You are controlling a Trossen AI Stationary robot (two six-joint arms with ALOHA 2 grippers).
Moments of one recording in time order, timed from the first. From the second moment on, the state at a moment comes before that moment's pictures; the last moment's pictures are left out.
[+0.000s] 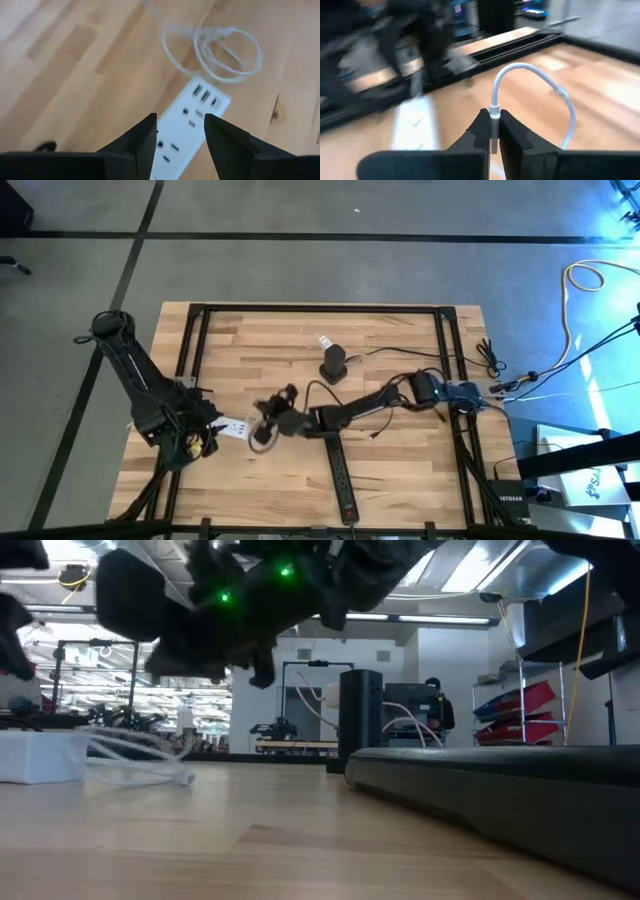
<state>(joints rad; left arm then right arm) -1.05 1.07 0.63 -1.03 -0.71 -1.46 0.20 2.39 1.73 0.32 0.65 0.37</state>
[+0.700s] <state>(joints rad) -1.08 1.07 0.46 -0.78 -0.76 -1.47 0.17 2.54 1.85 0.62 0.38 0.13</state>
